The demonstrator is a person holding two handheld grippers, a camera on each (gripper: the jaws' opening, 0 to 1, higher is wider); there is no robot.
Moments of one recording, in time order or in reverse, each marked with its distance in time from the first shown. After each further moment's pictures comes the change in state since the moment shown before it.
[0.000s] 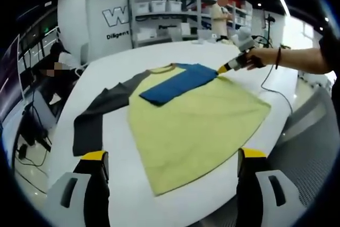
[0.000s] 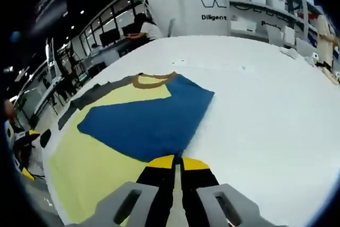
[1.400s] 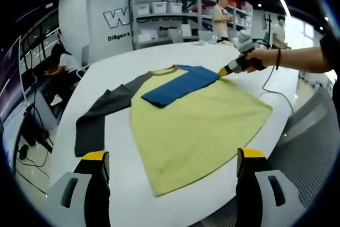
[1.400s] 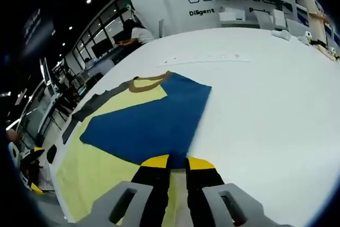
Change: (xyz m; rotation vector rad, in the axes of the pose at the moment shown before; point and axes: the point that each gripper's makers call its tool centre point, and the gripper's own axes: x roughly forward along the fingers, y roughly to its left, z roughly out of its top) left arm -0.001 0.002 0.003 0.005 -0.009 0.009; right arm 0.010 0.001 -0.013 0.064 0.052 0.024
